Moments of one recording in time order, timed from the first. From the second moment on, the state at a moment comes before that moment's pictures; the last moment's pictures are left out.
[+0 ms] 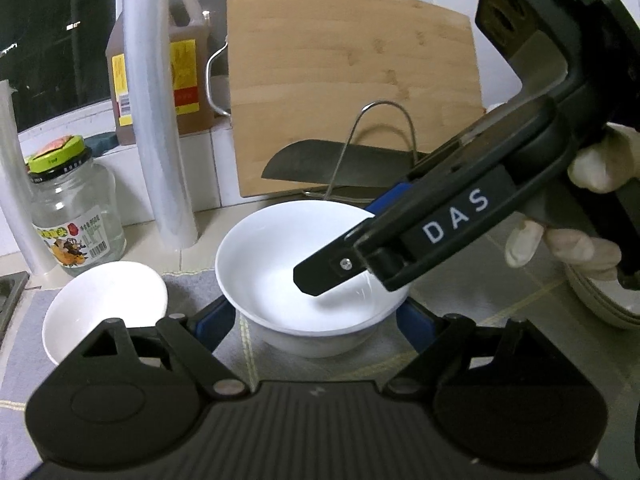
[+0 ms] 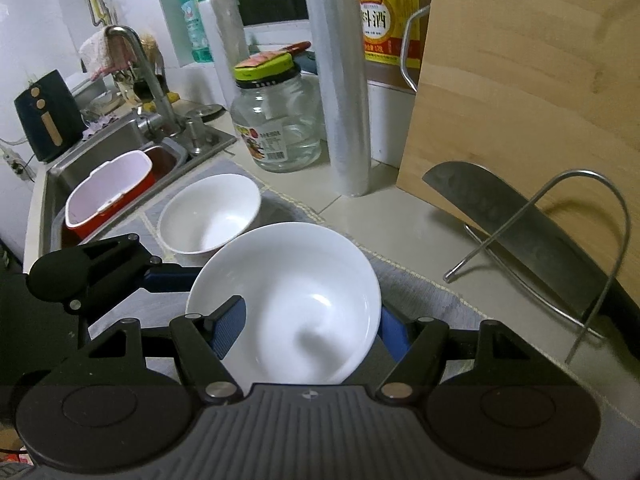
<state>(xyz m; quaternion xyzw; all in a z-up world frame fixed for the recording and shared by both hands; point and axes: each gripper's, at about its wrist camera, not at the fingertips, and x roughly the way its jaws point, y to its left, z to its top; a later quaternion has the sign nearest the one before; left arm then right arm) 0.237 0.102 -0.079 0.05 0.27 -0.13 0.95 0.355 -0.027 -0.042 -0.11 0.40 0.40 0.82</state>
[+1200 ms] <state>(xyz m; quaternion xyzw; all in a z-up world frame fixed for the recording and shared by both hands) 0.121 0.057 -0.057 0.07 0.27 -0.16 0.95 0.222 -0.086 -0.014 -0.12 0.38 0.41 0.82</state>
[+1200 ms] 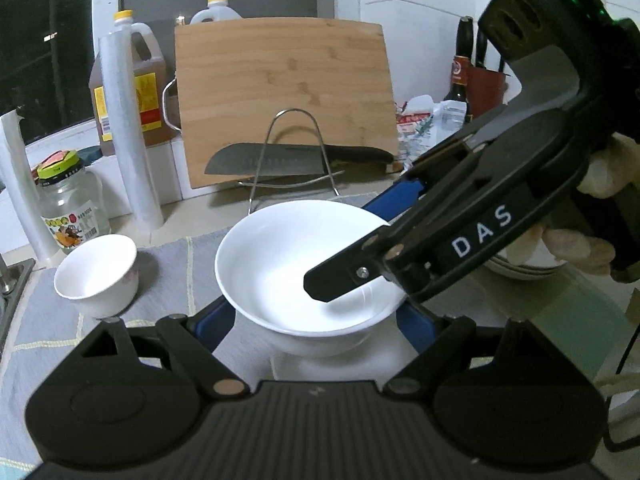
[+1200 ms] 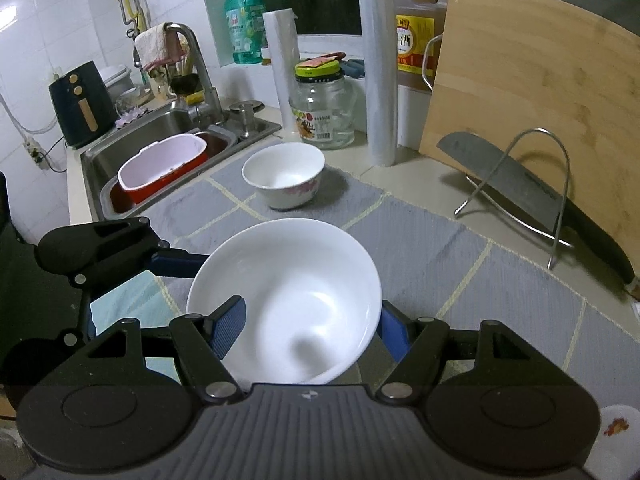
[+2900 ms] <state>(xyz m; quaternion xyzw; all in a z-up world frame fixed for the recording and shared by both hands) 0.111 0.049 -0.081 0.06 0.33 -0.18 0.92 0.209 -0.093 -0.045 -0.11 0.44 0.39 0.80</state>
